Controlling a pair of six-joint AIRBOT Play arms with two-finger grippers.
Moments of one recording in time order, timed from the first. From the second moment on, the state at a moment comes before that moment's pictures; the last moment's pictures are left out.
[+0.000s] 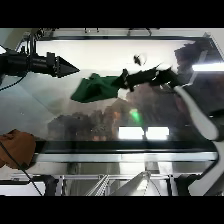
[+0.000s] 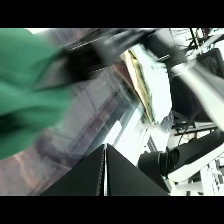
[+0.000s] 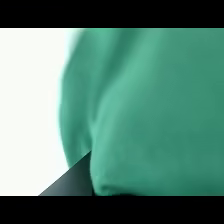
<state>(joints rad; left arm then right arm) 0.10 -1.57 1.54 0.36 -1.55 -1.03 0.19 -1.88 1.64 -0.25 1.28 1.31</state>
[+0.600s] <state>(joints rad) 0.09 -1.57 1.54 0.35 -1.57 -1.03 -0.36 -1.42 1.78 -1.22 1.48 1.71</state>
